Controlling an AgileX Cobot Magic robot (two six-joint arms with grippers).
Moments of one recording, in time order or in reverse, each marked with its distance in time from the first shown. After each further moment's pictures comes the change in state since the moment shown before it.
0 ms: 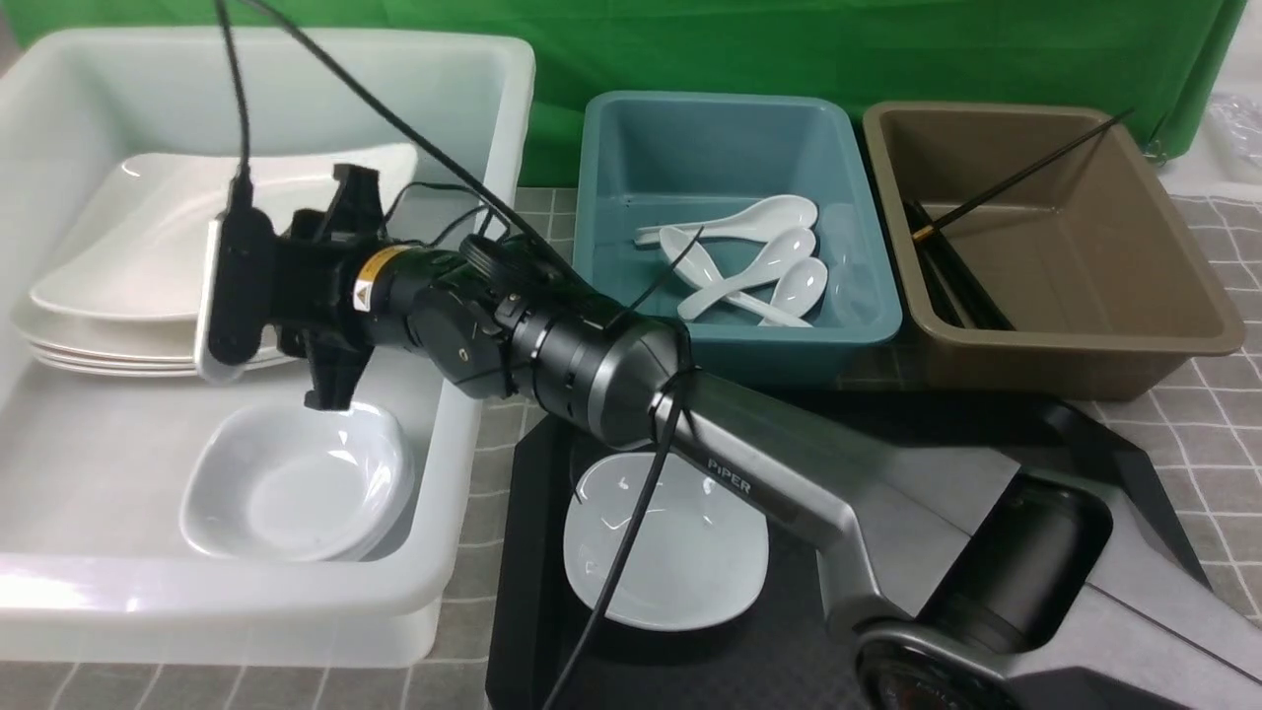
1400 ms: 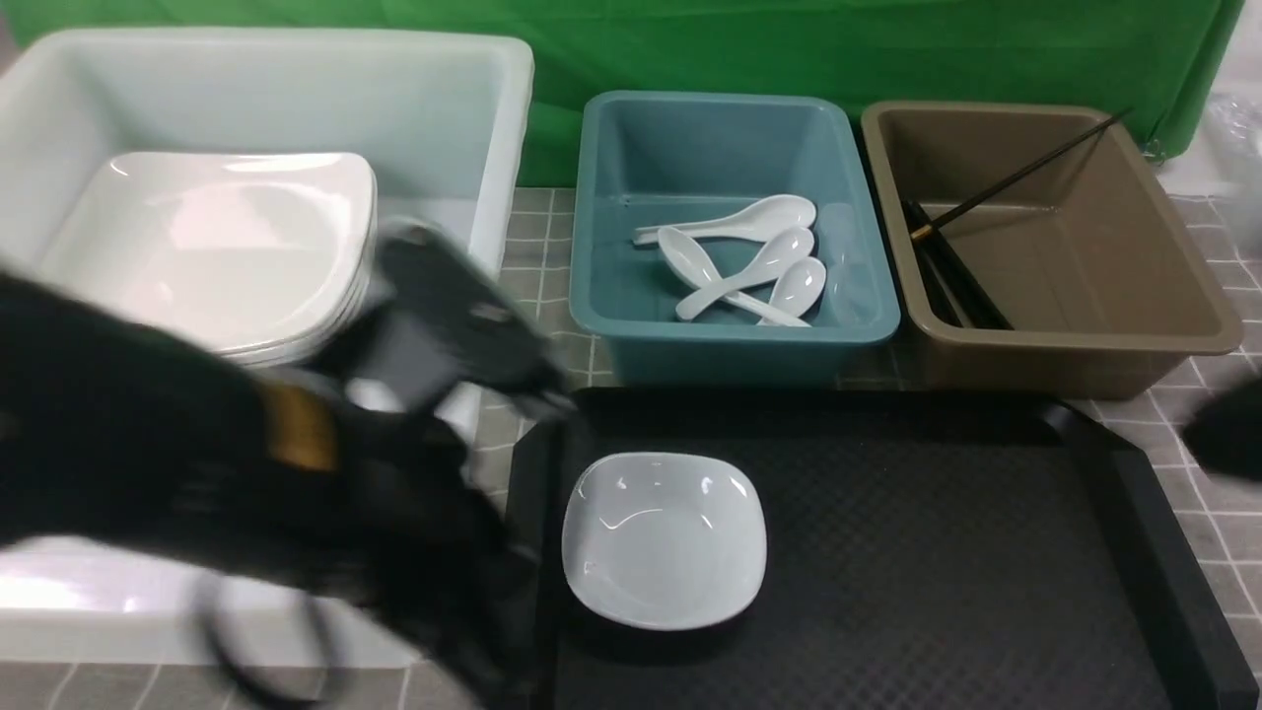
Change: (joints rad) right arm -0.018 -1.694 1.272 -0.379 0.989 1.081; left arm -0.427 1.085 -0.201 -0.056 -0.173 0.220
